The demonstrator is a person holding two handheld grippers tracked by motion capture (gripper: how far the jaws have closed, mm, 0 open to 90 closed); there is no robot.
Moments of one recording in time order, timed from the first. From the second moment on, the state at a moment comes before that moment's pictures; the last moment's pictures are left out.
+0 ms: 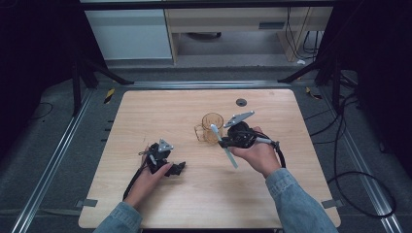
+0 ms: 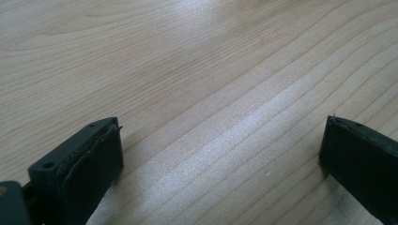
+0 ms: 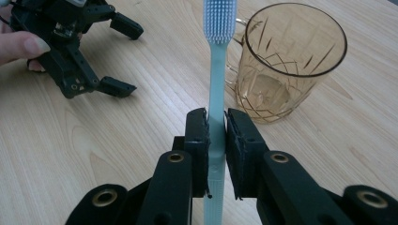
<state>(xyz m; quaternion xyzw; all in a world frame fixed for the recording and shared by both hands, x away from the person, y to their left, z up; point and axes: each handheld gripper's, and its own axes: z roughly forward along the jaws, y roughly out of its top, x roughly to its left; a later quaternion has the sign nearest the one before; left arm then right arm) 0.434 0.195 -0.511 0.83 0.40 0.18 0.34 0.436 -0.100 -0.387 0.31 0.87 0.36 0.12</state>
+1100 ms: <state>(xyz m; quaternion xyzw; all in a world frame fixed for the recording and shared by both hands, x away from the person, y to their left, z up) 0.434 0.195 -0.511 0.83 0.40 0.18 0.34 0.439 -0.067 -0.390 0.32 0.85 0.40 0.14</state>
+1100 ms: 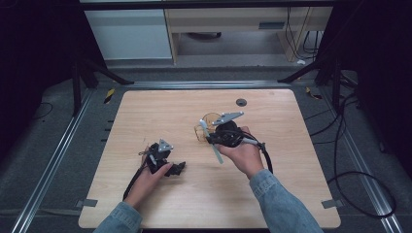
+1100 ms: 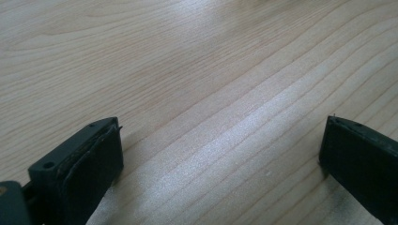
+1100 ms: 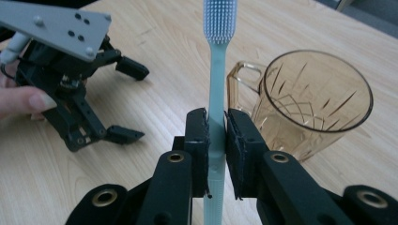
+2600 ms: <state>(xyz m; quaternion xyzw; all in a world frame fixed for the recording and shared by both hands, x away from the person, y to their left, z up) 0.434 0.195 -0.511 0.83 0.40 0.18 0.34 0.434 -0.045 -0.387 0.34 0.75 0.52 0.21</state>
